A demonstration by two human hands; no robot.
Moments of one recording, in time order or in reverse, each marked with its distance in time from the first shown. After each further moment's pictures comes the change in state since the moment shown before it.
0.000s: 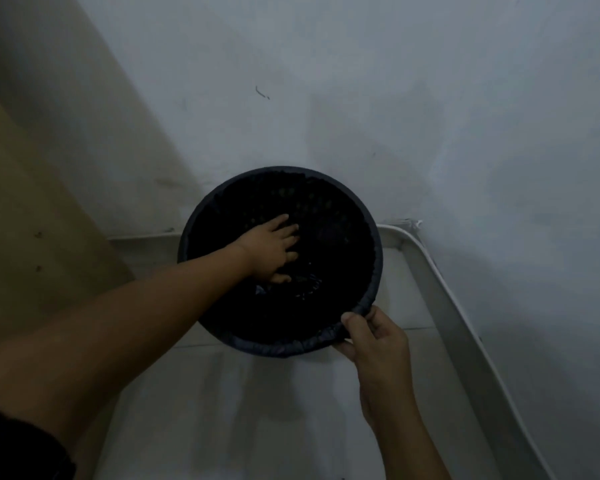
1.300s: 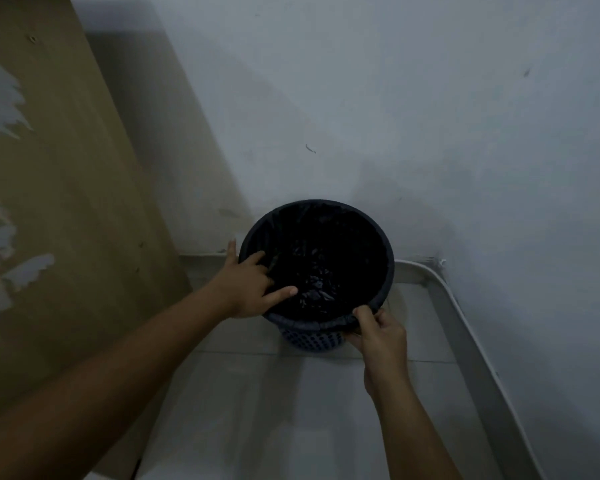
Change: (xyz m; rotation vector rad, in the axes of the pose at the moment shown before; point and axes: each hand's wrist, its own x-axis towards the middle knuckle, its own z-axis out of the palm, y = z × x) left_hand -0.154 0.011 -0.022 -0.638 0.001 -0.459; right_hand 0.015 -0.012 0.027 0.054 -0.020 0.013
